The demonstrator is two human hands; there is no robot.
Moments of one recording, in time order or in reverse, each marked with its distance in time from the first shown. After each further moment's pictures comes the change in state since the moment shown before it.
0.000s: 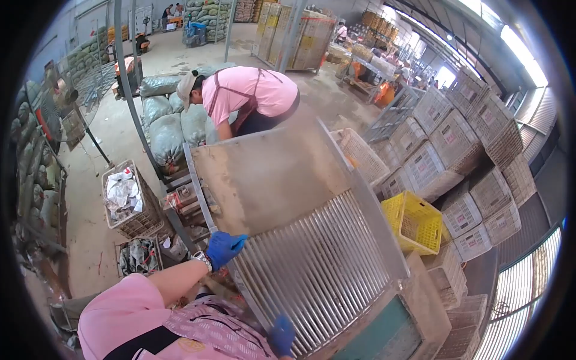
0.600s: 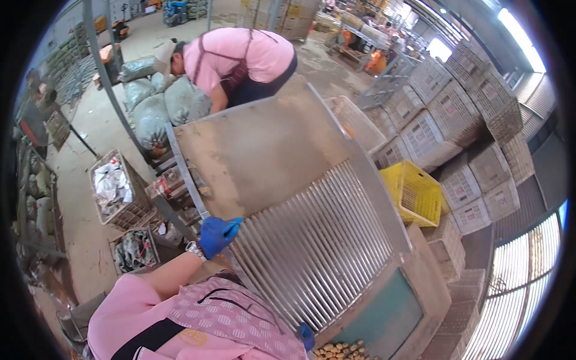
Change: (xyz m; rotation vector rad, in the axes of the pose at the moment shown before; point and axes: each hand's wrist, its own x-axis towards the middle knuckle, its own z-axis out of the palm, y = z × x) left_hand 0.001 0.001 -0.005 -0.061 0.051 -0.007; right_hand -0.078 0.045 -0.037 0.145 0.110 0.663
